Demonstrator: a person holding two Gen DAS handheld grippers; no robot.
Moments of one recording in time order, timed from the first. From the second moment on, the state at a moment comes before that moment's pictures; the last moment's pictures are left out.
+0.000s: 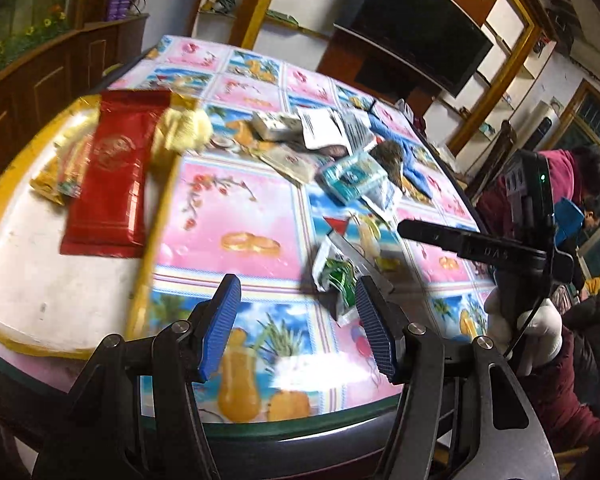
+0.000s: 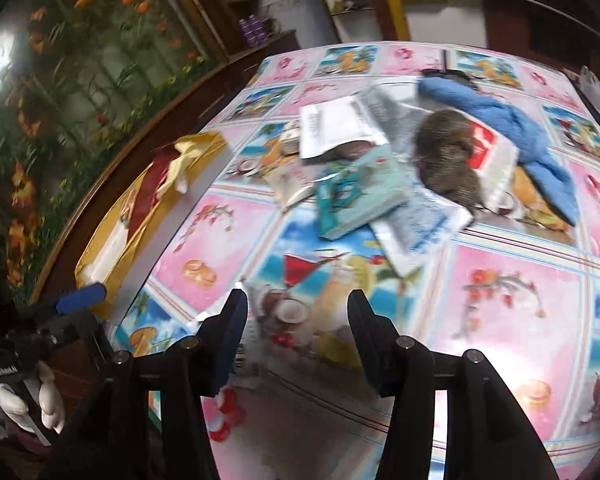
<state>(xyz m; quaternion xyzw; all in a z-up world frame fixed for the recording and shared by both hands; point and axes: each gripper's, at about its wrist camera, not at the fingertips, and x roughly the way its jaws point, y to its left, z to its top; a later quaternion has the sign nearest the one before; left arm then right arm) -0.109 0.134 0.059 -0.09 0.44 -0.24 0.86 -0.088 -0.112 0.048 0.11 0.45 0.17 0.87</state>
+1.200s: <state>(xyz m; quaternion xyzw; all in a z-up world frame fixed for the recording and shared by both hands) -0.047 0.017 0.007 0.01 0.46 -0.34 0.82 0.011 -0.149 0.046 0.04 0.40 -0.01 0.91</state>
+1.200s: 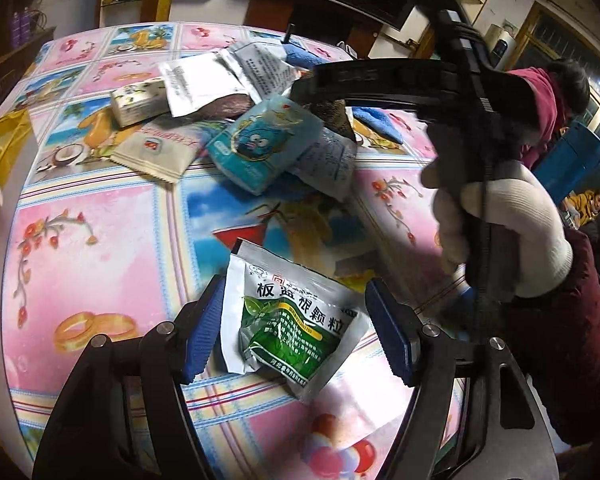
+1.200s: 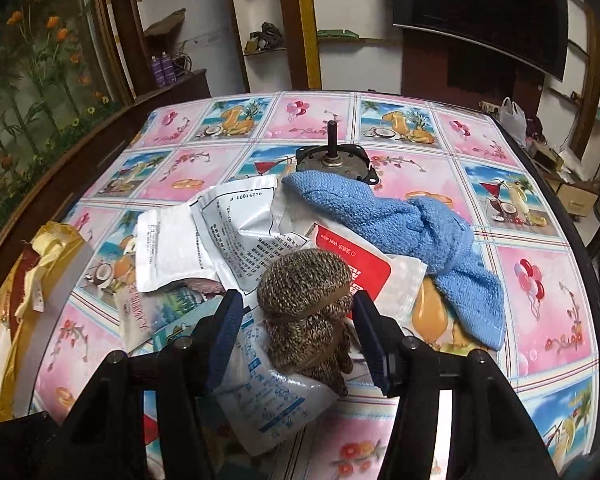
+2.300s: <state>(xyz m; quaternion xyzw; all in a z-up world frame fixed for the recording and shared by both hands) -0.084 0.219 0.084 -0.09 0.38 -0.16 0.91 -0.064 -0.078 0.110 0.11 0.36 0.16 0.91</state>
